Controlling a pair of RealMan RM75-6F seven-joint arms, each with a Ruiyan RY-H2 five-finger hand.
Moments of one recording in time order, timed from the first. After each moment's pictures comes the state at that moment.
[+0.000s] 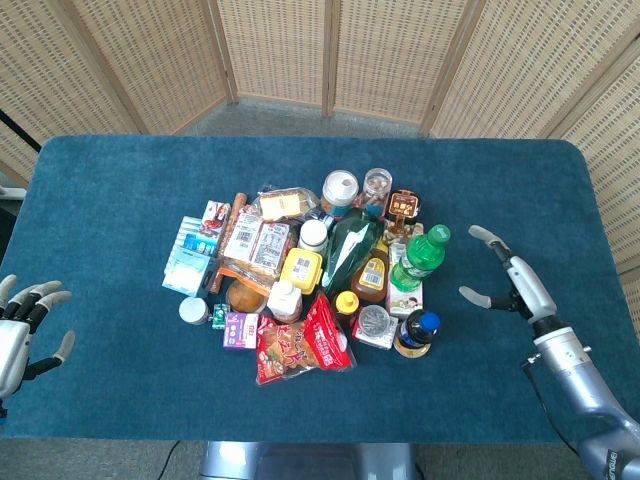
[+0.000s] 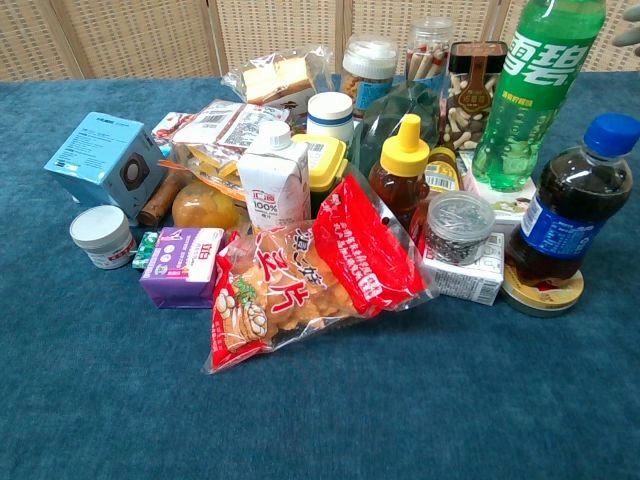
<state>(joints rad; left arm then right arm) -0.08 -1.08 -0.03 -1.67 1.57 1.56 0.03 0.43 -1.18 0.17 -1.45 -1.51 1.09 0.89</state>
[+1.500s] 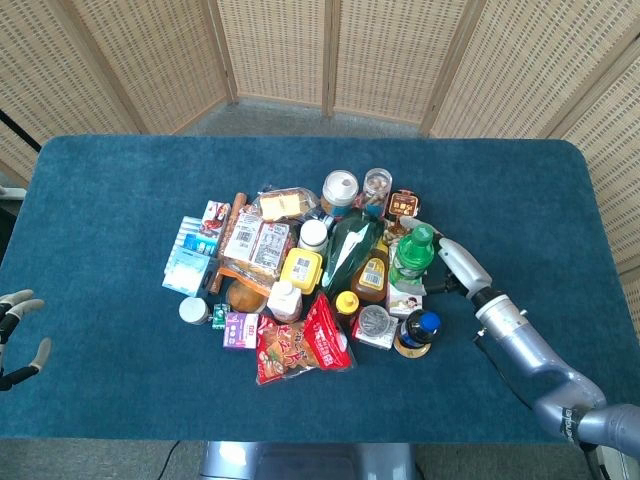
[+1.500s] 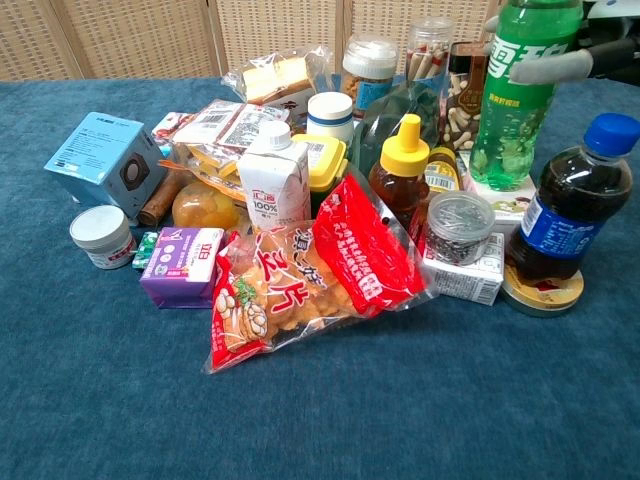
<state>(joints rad) -0.02 -1.09 -0.02 -1.60 1.54 1.59 -0.05 0.66 -1.22 0.20 -1.51 -1.43 0.90 0.79</state>
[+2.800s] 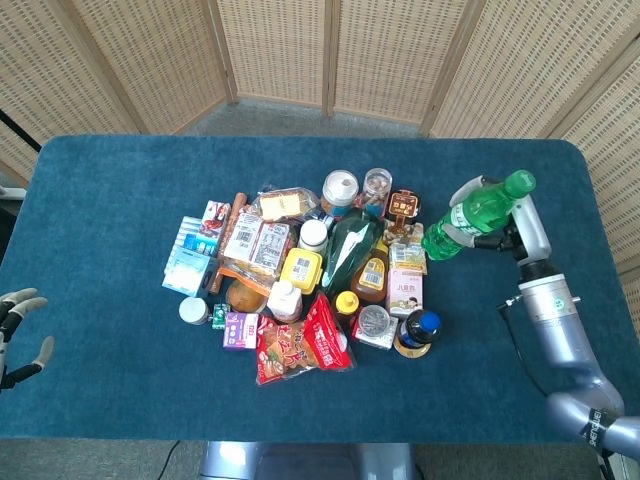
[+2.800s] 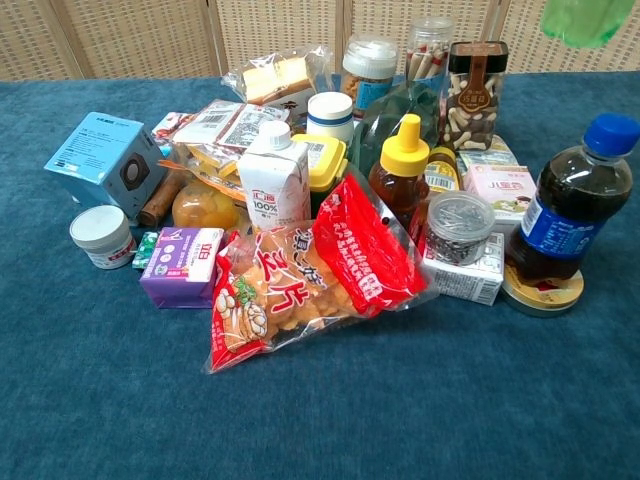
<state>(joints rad) -0.02 -1.11 -0.03 -1.59 1.55 1.59 -0.06 0.54 -1.10 0.44 -1.70 -1.22 1.10 0.72</state>
